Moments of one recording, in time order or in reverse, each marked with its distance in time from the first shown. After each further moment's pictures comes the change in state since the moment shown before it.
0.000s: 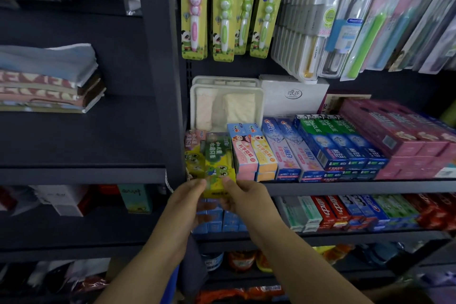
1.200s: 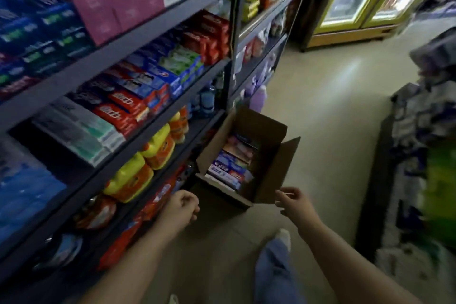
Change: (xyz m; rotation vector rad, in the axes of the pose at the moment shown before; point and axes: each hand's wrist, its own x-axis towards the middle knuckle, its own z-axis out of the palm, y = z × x) left_hand -0.046 -0.307 0.207 0.974 -0.851 -0.358; right_hand -0.233 0.329 -0.306 0.225 1.036 0.676
